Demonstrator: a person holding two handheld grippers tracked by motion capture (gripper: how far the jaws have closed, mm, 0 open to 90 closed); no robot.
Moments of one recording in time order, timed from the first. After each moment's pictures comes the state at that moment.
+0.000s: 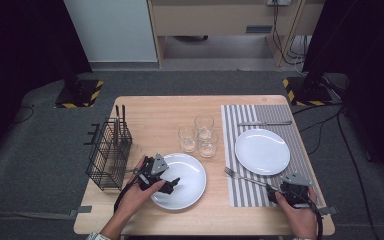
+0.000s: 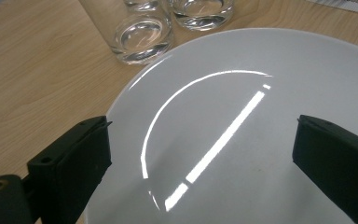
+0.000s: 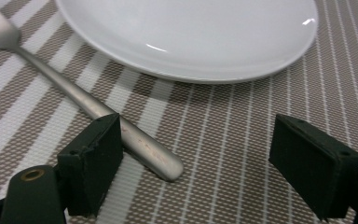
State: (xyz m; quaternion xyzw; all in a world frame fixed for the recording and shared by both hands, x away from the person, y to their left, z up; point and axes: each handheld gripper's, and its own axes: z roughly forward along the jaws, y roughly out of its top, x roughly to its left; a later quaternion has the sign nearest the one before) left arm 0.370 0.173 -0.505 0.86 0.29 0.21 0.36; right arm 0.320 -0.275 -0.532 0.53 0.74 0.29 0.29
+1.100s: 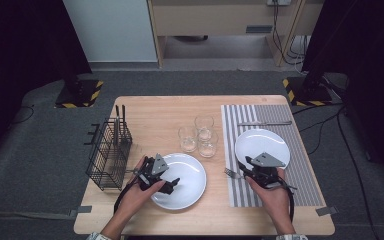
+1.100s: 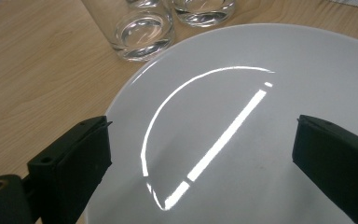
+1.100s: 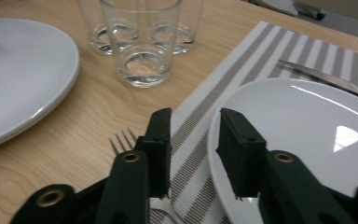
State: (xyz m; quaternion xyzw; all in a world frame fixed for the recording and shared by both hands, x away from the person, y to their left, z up) left arm 0.370 0.173 -0.507 0.86 0.29 0.21 0.36; right arm 0.365 -0.193 -0.493 0.40 0.78 0.42 0.26
